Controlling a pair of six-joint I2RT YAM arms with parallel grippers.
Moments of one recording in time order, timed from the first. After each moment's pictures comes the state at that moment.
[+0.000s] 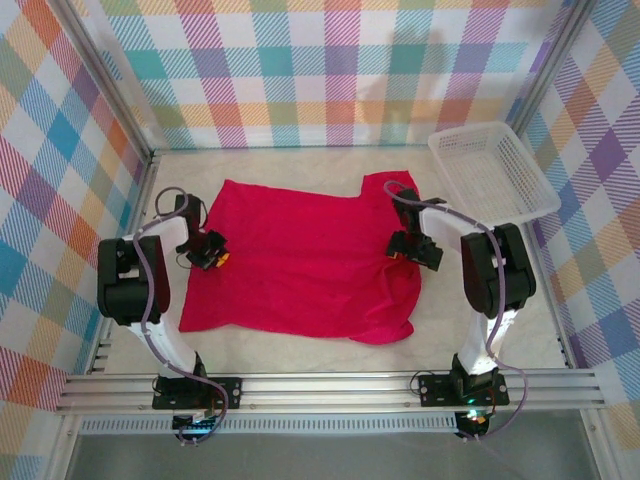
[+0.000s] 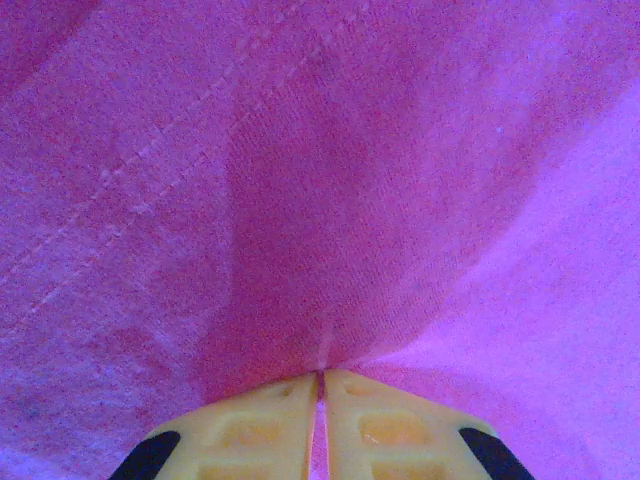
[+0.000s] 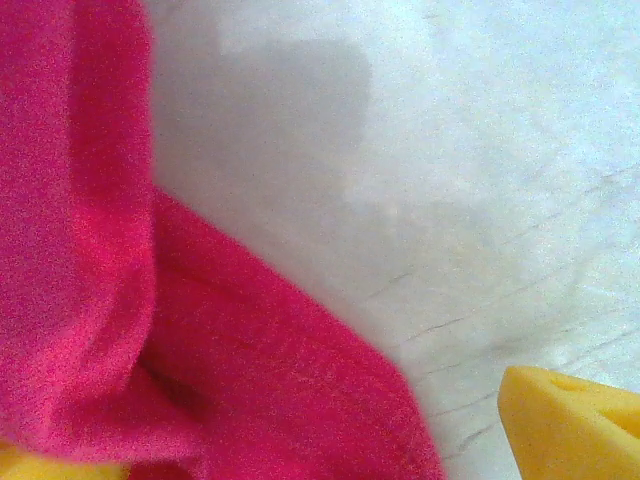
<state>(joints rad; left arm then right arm) 0.09 1.80 1.07 -0.62 0.25 -0.76 0.31 1.85 1.21 -0.85 0.14 0.69</state>
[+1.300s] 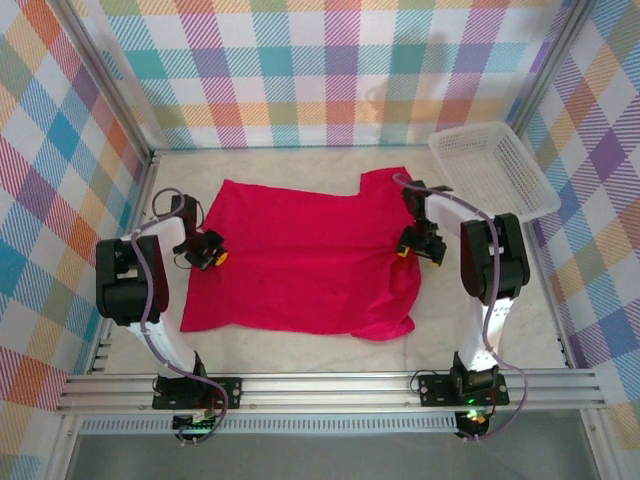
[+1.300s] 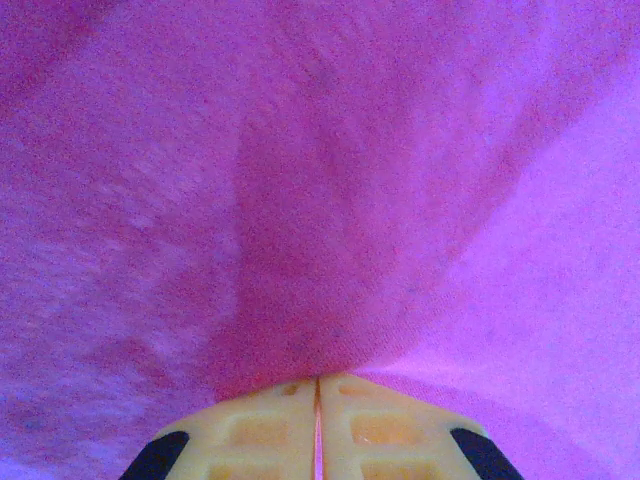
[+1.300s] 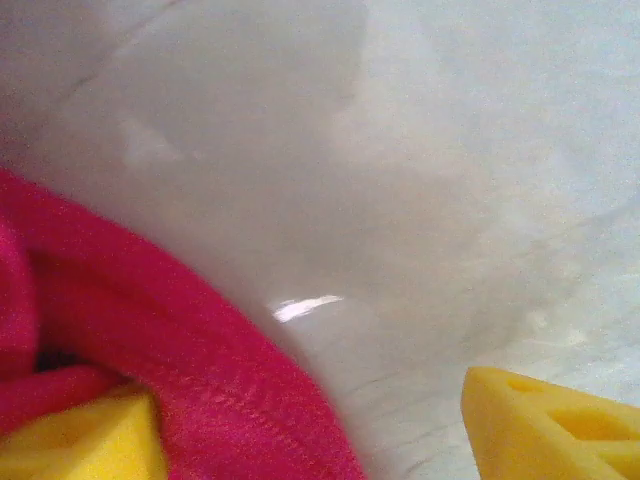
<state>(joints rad) 0.13 1.80 1.07 -0.61 0.29 -0.76 0.21 1.96 1.35 -0.99 0.11 0.64</state>
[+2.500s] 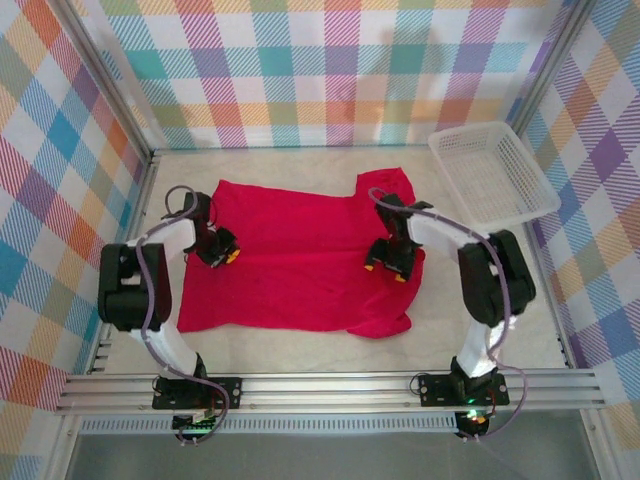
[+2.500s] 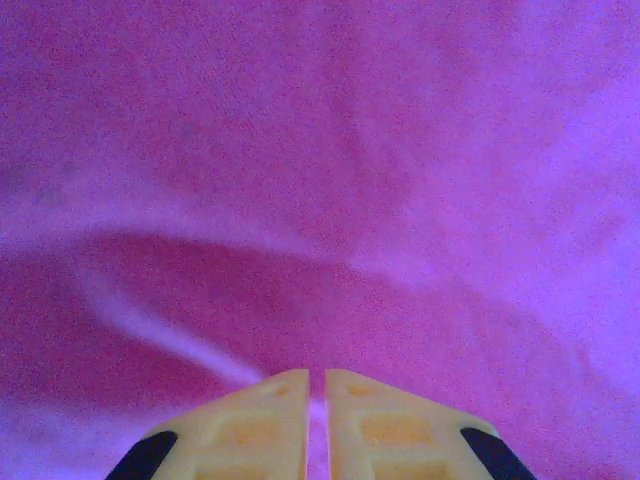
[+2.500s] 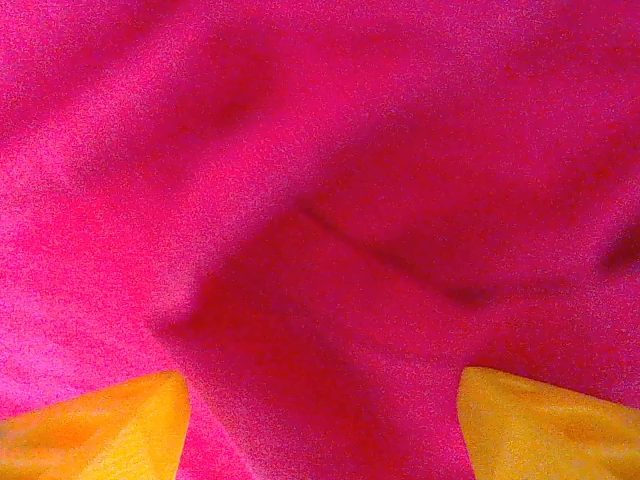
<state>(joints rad) 0.02 1.79 1.07 -0.57 0.30 -0.81 0.43 1.86 1.25 -0.88 -0.15 0.77</state>
